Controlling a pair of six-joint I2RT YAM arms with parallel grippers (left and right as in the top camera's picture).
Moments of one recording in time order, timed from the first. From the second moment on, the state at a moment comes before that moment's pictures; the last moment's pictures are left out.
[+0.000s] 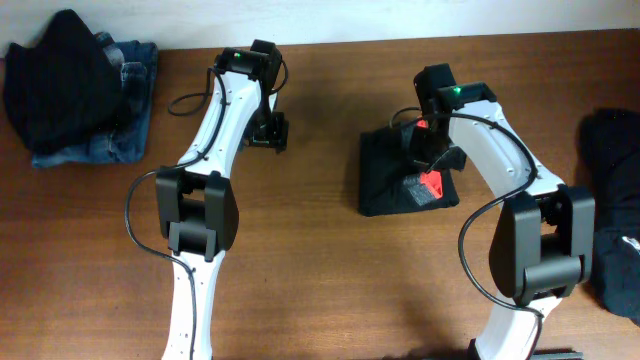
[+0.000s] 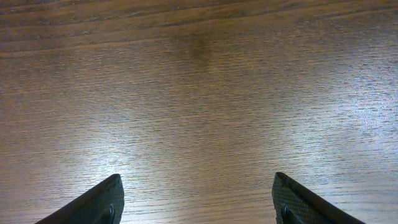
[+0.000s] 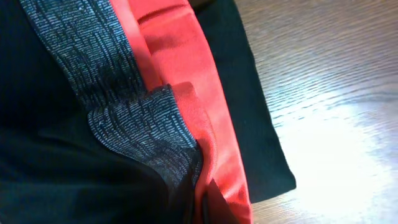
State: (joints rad) left arm -0.28 2.51 2.39 -1.48 -0.05 -0.16; right arm 0.15 1.98 1.59 -1.10 0.11 0.50
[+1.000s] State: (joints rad) left arm -0.28 2.51 2.39 -1.48 -0.05 -0.16; right arm 0.15 2.01 1.55 -1.08 0.35 0.49
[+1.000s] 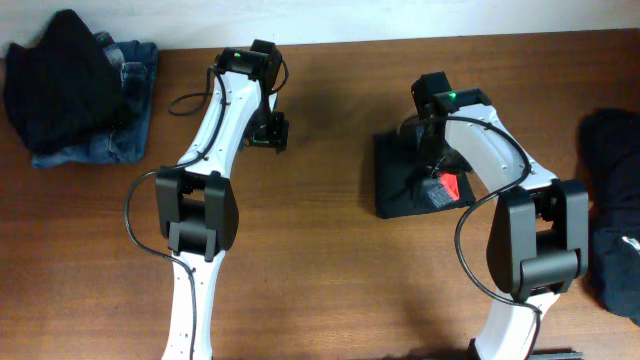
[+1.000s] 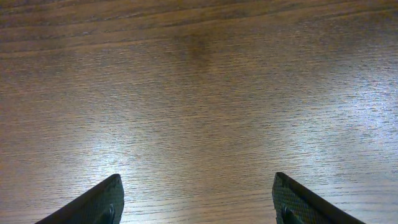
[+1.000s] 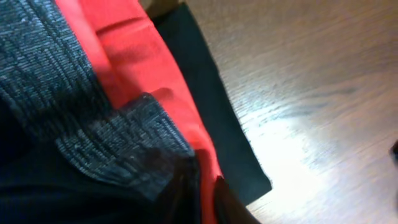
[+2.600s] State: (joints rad) left arm -0.28 2.51 2.39 -1.46 -0.05 -0.16; right arm 0.01 2.03 2.13 -1.67 0.05 0.20
